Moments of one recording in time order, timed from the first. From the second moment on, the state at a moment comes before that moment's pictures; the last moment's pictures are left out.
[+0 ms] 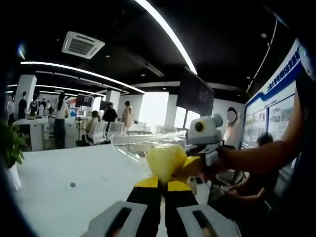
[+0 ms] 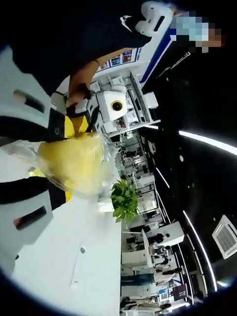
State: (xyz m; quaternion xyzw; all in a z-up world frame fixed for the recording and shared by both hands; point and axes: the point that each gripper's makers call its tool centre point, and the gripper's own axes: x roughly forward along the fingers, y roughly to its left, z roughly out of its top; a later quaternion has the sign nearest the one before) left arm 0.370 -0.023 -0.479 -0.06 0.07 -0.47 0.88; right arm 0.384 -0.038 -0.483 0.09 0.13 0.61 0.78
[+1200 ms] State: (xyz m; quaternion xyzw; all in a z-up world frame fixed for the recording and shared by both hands) left arm 0.385 0.011 -0.478 -0.06 0.08 -0.43 0.90; right arm 0.391 -0.006 -0.478 0.06 0.16 0.62 0.77
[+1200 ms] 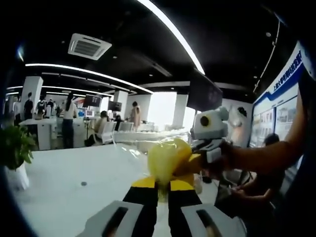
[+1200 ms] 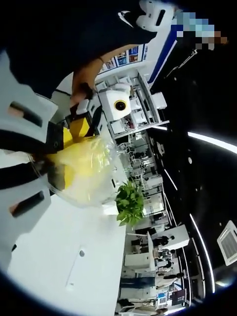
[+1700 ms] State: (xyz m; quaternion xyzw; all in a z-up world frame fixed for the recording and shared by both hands) left arm 0.388 0.011 -0.477 -0.08 0.08 -0.43 0.90; right arm 0.390 -0.004 -0.476 0.05 0.15 0.62 0.77
